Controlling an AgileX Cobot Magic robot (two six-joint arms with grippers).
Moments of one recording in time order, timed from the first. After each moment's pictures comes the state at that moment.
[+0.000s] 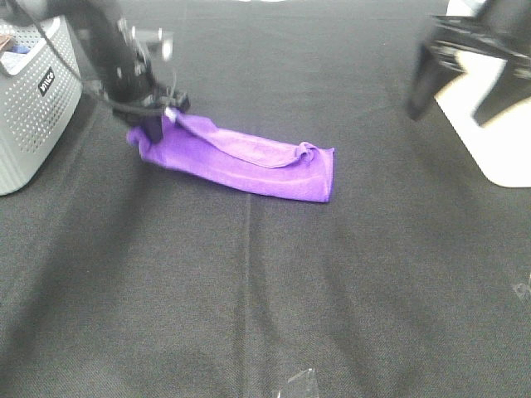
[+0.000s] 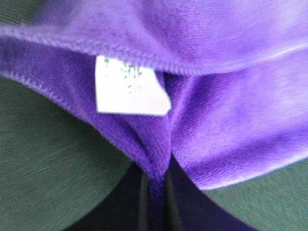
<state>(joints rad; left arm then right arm) -0.26 2.45 -2.23 -0.16 1.21 0.19 0.13 1.65 -1.43 0.24 1.22 -0.14</state>
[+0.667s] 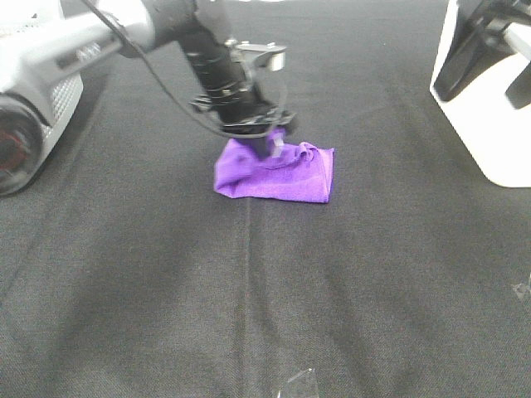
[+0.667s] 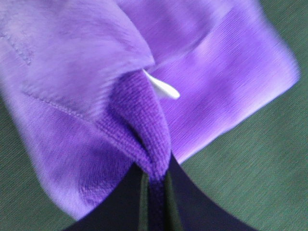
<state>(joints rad) -0.48 2.61 -2.47 -0.31 1.21 0.18 0.13 1.51 -1.39 0.24 1.22 -0.14</state>
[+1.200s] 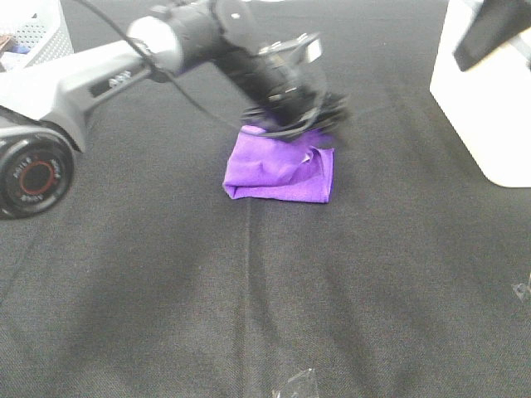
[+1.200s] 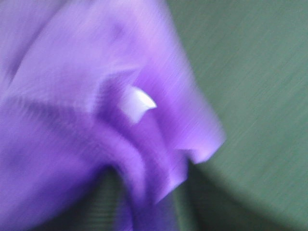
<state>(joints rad) -0.54 2.67 -2.50 -0.60 0.96 0.14 0.13 1.35 -1.33 0.28 1.22 -0.14</state>
